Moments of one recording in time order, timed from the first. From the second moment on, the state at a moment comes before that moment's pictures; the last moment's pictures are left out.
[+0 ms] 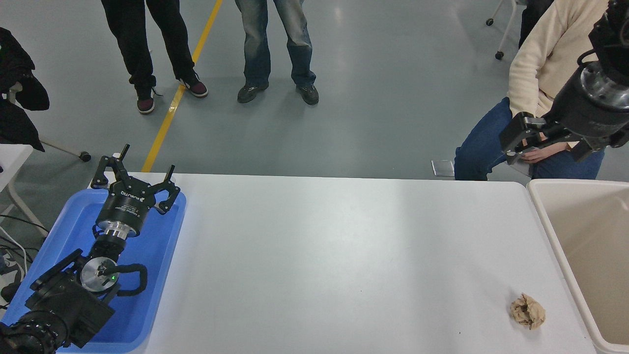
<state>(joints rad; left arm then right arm) -0.60 0.23 -0.89 -0.31 -0.13 -0.77 -0.36 2.35 -0.38 -1.40 1.35 -0.21 0.79 -0.10</state>
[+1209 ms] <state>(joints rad) -0.60 0.23 -0.89 -0.31 -0.13 -0.77 -0.36 2.39 -0.38 -1.39 1.35 -0.21 0.79 -0.10</state>
